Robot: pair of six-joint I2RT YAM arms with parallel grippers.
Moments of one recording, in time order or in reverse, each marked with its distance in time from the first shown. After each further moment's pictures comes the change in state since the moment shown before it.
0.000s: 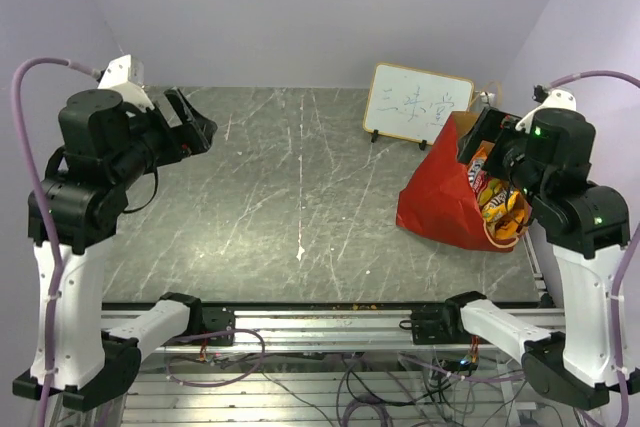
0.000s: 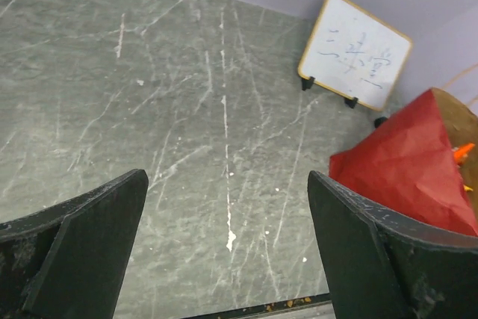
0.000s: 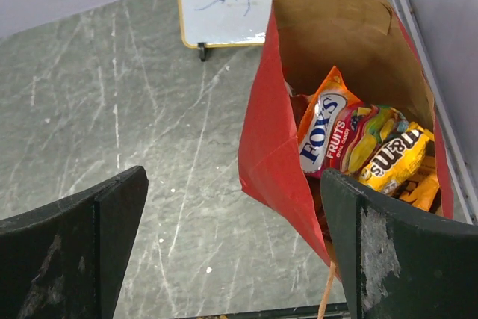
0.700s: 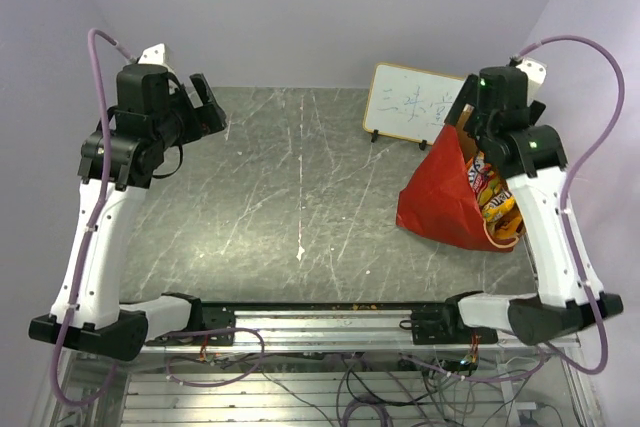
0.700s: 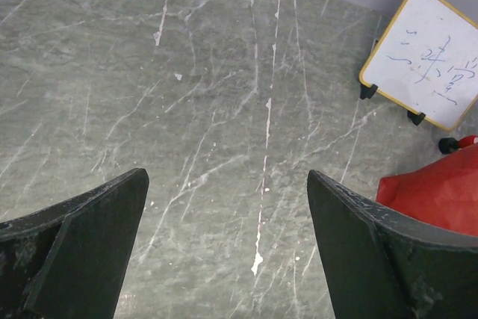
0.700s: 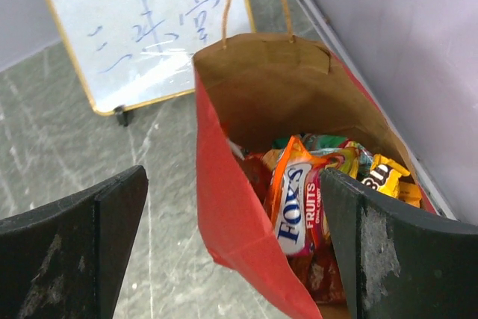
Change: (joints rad) left arm 0.000 0.176 -0.087 0.106 -0.132 0.001; right arm -0.016 0.253 -0.037 0.173 0.295 0.055
